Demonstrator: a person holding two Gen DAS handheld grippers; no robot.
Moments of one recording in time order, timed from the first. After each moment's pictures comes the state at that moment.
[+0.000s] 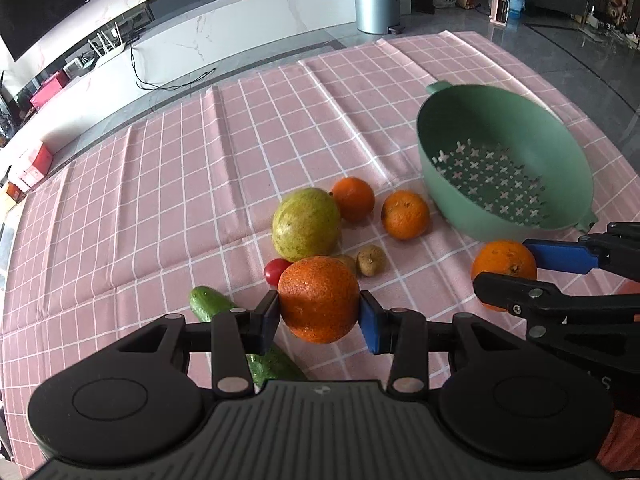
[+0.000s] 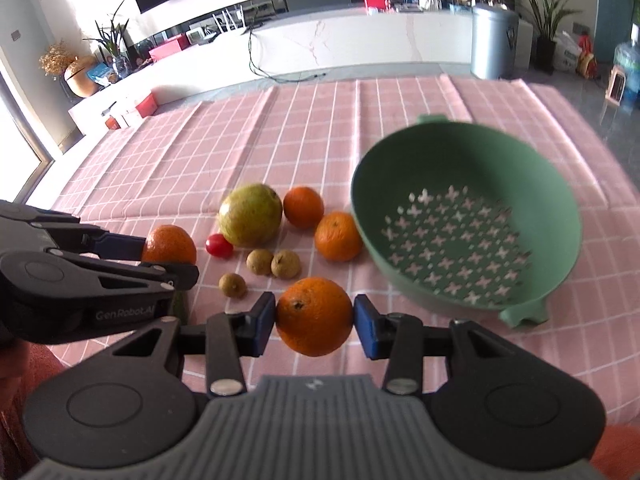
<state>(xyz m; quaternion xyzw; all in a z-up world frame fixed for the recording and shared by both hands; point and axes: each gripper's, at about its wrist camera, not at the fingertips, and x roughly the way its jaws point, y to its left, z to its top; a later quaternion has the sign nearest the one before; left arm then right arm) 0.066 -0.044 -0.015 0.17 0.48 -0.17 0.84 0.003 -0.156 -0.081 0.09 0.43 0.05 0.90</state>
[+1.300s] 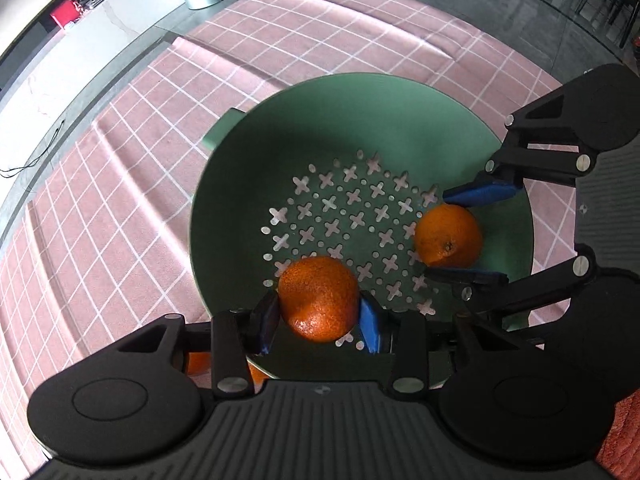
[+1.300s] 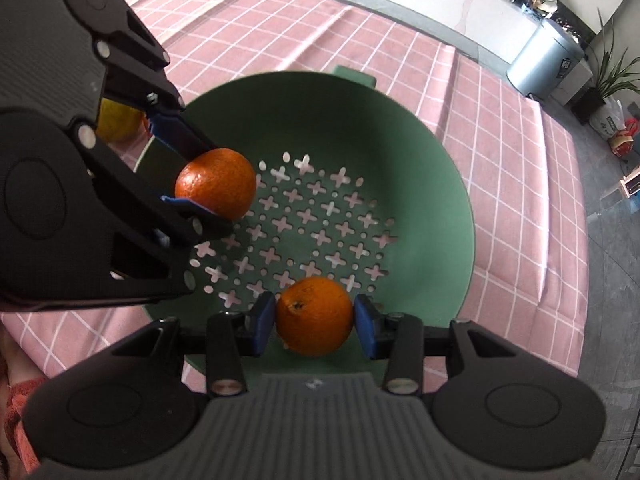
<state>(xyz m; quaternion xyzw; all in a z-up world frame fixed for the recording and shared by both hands) 0.128 -0.209 -0.069 0.31 0.51 -0.34 0.72 0.086 -0.253 -0.119 -0.14 0.55 0.10 0.82</state>
